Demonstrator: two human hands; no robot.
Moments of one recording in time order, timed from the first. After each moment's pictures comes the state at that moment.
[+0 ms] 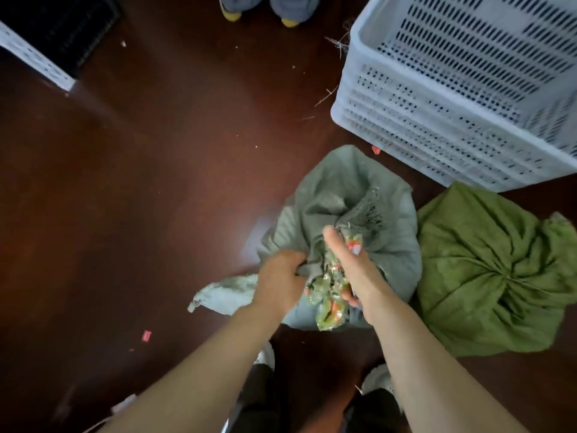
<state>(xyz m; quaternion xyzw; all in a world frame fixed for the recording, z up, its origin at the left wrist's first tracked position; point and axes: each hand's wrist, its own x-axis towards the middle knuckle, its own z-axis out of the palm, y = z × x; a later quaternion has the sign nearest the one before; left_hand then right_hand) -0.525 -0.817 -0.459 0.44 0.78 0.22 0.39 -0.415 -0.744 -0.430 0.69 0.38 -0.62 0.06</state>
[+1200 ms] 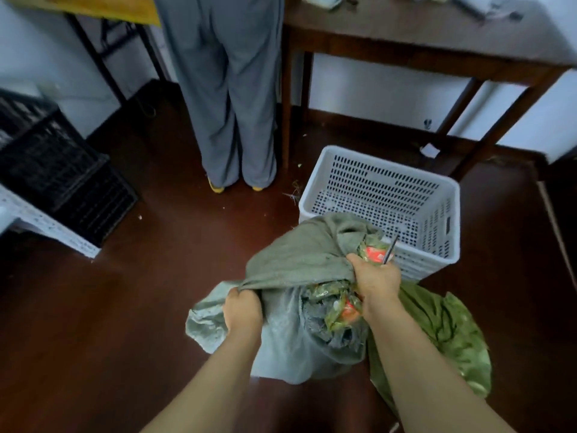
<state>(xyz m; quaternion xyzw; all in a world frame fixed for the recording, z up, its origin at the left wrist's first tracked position) -0.602 -0.737 -0.193 -0.03 0.80 0.42 0.42 -0.446 -0.663 -0.150 0.72 0.25 -0.52 -0.39</state>
